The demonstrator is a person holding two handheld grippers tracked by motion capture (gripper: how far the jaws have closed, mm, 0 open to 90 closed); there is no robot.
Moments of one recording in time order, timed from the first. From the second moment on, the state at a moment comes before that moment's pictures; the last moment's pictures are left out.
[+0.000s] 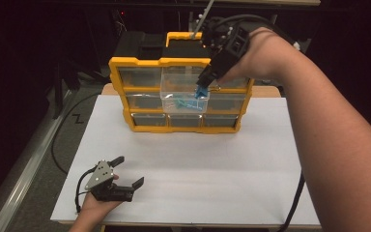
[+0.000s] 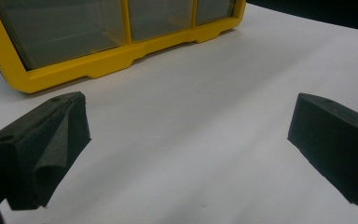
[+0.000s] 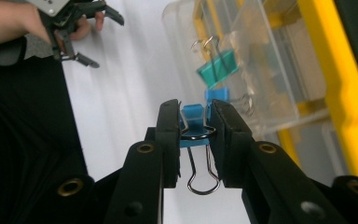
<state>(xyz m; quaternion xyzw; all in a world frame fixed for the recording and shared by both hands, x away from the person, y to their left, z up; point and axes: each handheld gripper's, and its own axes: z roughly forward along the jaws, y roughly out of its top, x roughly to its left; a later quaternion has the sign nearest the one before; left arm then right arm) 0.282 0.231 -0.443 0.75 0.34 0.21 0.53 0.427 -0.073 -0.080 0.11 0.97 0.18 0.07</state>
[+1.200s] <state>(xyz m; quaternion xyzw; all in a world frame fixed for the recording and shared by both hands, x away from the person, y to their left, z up) 0.282 0.230 -0.443 0.75 0.34 0.21 0.53 0.413 -0.104 -0.101 0.16 0.97 0.16 0.09</state>
